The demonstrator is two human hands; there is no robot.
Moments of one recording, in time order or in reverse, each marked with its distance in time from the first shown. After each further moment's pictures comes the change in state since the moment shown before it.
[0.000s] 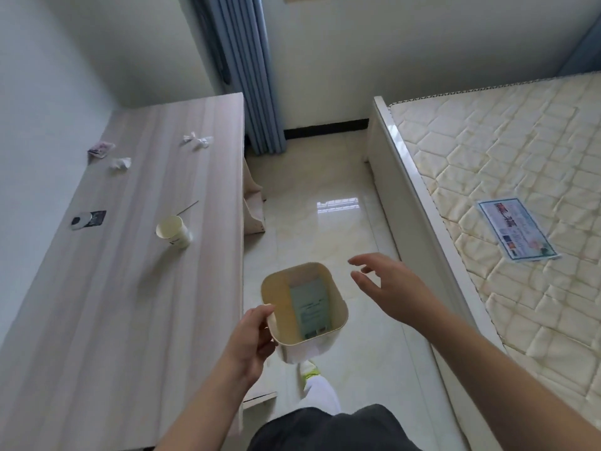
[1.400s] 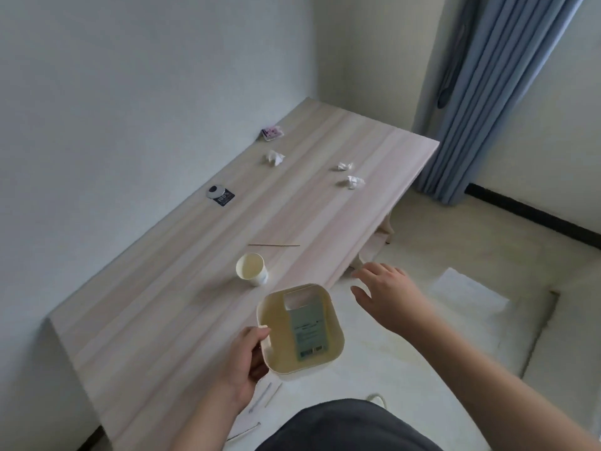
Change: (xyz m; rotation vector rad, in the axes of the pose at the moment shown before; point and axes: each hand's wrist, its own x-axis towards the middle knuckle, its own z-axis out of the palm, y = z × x) left_hand 0.123 0.148 0.005 -0.545 0.601 0.084; right_hand 0.419 -0.089 0.022 -0.378 -0.410 -0.772
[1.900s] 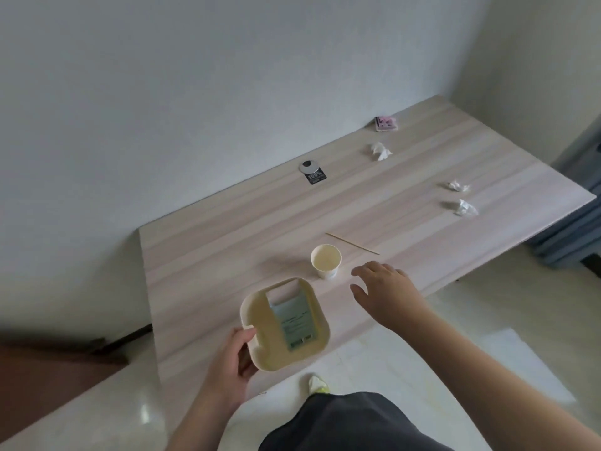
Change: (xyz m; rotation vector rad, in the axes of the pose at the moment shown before) left_hand -0.009 -0.024 -0.096 -0.444 0.348 0.094; right_hand 0.109 -0.100 0.050 -0.067 -0.179 -0.291
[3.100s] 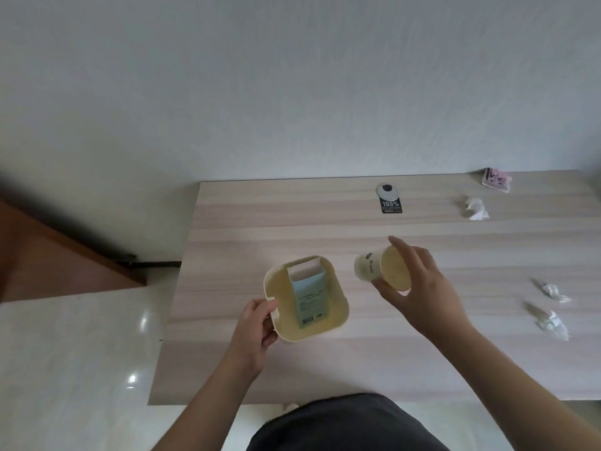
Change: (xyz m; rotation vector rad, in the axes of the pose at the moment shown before) left_hand 0.057 0.038 0.040 -0.256 0.220 0.107; right_hand 0.133 -0.013 -0.043 0.223 0.141 -0.332
